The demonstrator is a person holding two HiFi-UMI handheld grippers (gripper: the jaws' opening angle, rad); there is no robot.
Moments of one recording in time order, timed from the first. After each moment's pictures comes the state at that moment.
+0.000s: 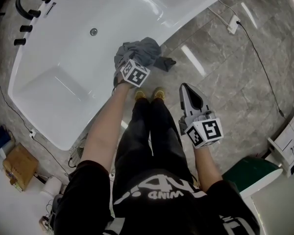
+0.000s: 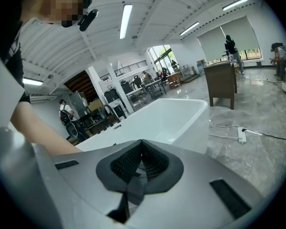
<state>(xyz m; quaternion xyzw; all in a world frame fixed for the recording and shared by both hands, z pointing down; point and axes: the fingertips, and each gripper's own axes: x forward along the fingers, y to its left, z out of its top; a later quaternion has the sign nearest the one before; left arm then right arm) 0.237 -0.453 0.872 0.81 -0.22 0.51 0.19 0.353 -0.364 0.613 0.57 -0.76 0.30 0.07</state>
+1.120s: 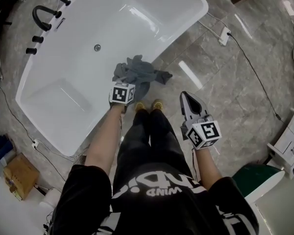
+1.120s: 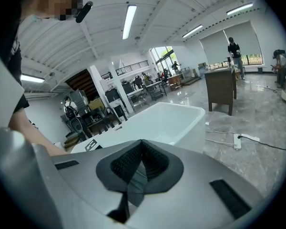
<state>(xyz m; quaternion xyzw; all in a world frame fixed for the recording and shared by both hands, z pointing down) 0.190 -0.422 0.787 0.79 -0.31 0.40 0.35 0.371 -0.343 0.564 0.57 -0.76 0.29 0.08</state>
